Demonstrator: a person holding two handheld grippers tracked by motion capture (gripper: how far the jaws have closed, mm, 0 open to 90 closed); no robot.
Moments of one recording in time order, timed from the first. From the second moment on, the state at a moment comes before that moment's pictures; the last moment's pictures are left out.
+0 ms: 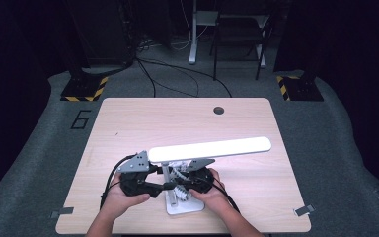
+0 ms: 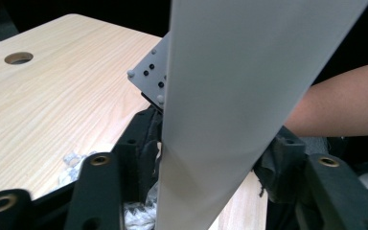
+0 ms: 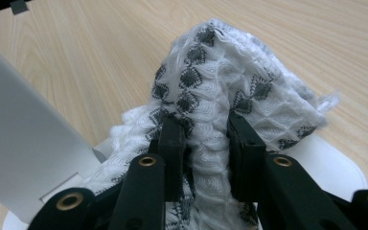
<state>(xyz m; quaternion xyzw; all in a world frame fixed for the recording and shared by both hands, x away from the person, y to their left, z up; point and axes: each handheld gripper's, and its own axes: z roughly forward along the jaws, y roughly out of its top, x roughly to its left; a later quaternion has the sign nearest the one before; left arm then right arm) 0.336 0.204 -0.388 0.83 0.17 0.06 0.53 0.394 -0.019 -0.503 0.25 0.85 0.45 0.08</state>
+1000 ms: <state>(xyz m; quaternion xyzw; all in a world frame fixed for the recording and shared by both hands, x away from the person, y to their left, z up) 0.328 0.201 -0.391 0.82 0.17 0.09 0.53 0.416 -0.008 -0.507 0.28 0.85 0.43 0.11</state>
